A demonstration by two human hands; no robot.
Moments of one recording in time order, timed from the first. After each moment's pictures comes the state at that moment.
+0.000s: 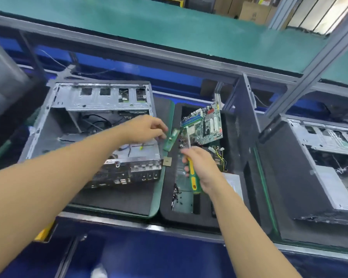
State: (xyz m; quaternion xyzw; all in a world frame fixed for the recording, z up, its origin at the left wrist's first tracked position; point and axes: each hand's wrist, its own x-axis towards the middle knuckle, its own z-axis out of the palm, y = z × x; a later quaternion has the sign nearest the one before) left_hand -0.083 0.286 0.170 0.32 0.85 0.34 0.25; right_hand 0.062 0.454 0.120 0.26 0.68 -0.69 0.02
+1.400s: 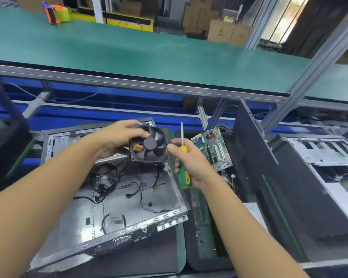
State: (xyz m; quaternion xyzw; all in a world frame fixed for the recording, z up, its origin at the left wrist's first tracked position) left_hand -0.224 0.223 0.214 0.17 0.74 0.55 0.35; right_hand -0.084 0.402 0.167 0.20 0.64 -0.74 -0.05
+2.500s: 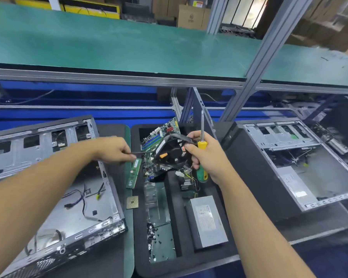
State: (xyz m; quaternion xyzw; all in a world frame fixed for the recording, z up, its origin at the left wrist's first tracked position) left_hand -0.204 0.382 0.160 0.50 0.83 0.01 0.25; right_hand 0.015 0.594 0.169 0.22 0.73 -0.63 -0.15
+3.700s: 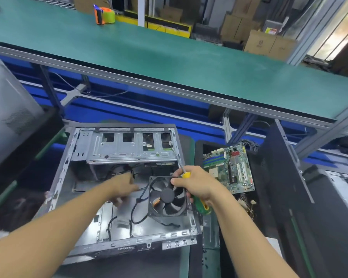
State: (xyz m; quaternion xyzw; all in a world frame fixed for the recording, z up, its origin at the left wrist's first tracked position) left_hand -0.209 0.178 0.073 0.08 0.86 0.29 0.41; right_hand -0.106 0.404 0.155 0.19 0.80 -0.55 0.16
